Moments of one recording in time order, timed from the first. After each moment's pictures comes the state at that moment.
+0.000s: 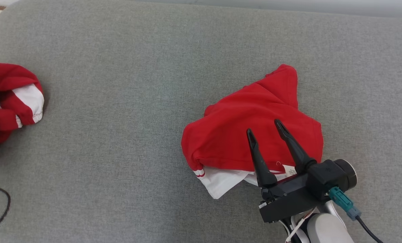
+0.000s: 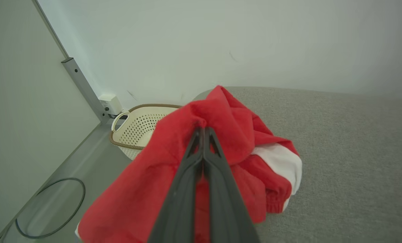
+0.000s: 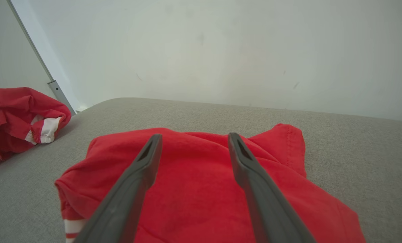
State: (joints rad) left arm -0.80 0.48 0.03 0.79 -0.30 -0.12 -0.26; right arm -0.23 -0.05 0.38 -0.06 0.04 0.13 -0.12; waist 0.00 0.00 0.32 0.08
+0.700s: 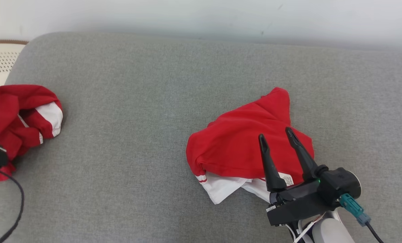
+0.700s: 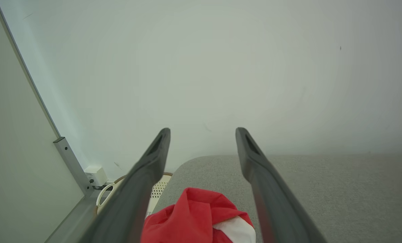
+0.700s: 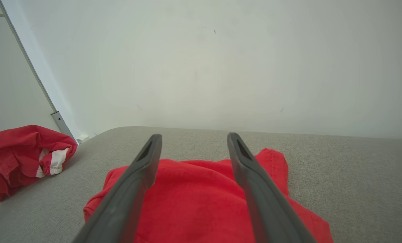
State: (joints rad) left arm -0.70 0.45 0.06 0.49 -0.24 -0.13 -0.26; right arm -0.21 -0.05 0.34 0.01 0.12 0.13 -0.20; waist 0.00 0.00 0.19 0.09
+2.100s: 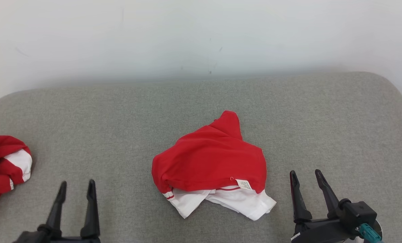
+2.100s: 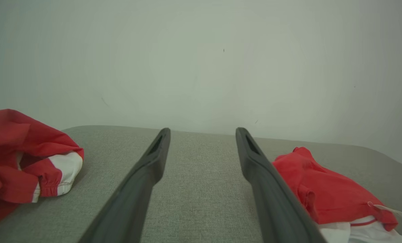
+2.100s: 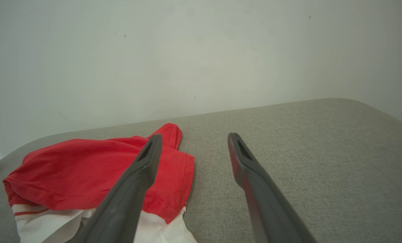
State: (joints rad) left arm -0.07 0.06 0.08 -0.03 -0.16 -0.07 -0.26; right arm -0.07 -0.05 0.19 0.13 0.14 0.13 -0.25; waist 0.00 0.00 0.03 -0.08
